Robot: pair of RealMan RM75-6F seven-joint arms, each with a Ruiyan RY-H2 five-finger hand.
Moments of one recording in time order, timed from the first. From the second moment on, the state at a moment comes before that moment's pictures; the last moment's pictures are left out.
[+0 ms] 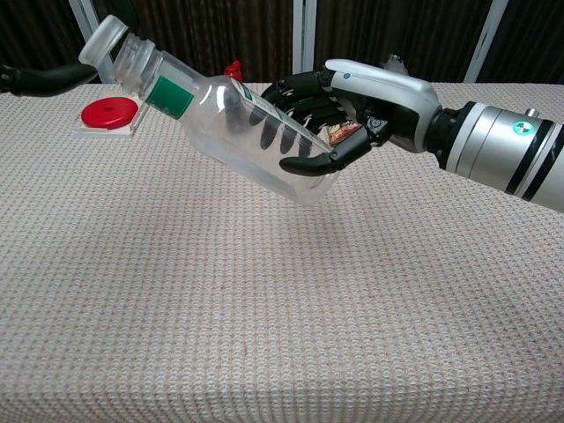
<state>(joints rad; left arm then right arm) -0.55 -1.22 -0.04 -1.76 1.75 1.34 -0.22 0.87 -1.60 0.05 -1.29 -1.64 1.07 0.78</state>
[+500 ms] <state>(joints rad) -0.50 -1.20 -0.04 -1.68 1.59 1.29 -0.12 0.85 -1.48 0.04 -1.34 -1.60 1.01 0.55</state>
